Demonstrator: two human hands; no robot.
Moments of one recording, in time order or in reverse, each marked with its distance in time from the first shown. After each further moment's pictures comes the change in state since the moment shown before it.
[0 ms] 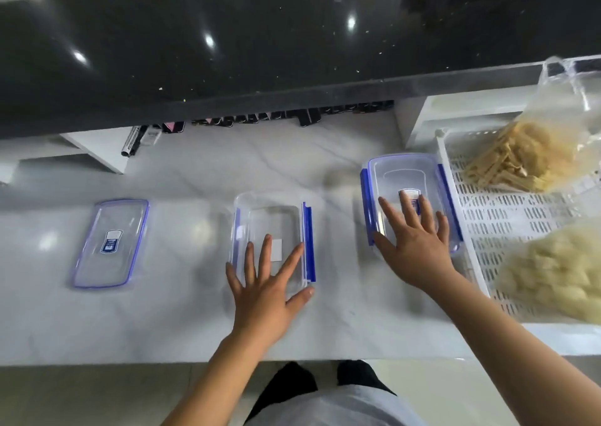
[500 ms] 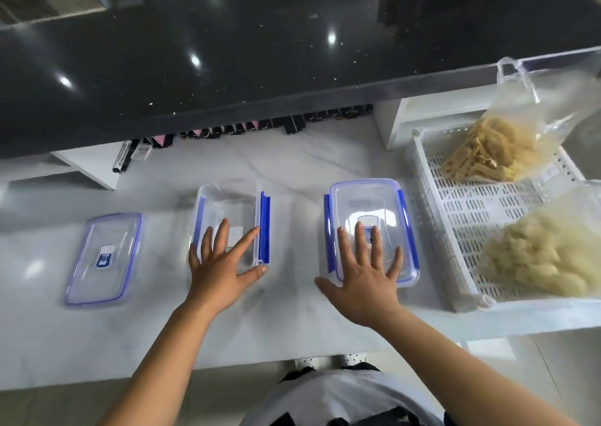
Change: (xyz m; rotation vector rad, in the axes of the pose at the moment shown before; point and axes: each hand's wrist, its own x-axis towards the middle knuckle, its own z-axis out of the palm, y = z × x) left_hand 0.035 -0.060 -0.037 -0.069 0.025 -0.016; right_hand -0.062 -0.066 0.024 0.069 -0.192 0.006
